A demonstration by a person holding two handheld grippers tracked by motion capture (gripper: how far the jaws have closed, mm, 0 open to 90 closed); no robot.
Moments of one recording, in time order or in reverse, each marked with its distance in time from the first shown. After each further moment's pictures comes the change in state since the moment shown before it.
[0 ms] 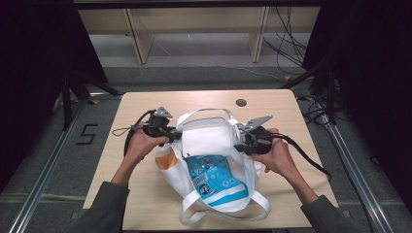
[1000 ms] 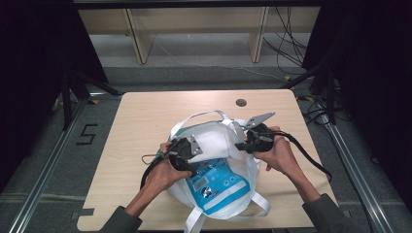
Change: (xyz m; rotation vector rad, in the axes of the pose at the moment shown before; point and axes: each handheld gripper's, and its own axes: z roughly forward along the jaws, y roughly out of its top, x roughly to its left) left arm -0.103 -0.017 0.031 0.163 0.165 0.375; right arm -0.007 0.004 -0.010 0.024 -0.012 -0.017
